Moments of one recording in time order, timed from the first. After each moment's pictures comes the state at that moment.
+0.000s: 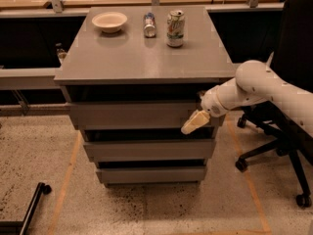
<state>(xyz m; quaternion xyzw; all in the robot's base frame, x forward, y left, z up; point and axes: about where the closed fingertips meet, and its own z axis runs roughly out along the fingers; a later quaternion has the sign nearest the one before) 0.651 -0.132 0.682 -0.52 0.78 0.19 0.29</state>
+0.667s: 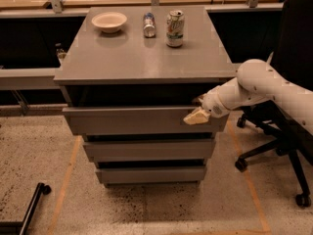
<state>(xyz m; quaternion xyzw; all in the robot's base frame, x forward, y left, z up) 0.641 -0.129 0.684 -0.53 0.78 0.20 0.28</state>
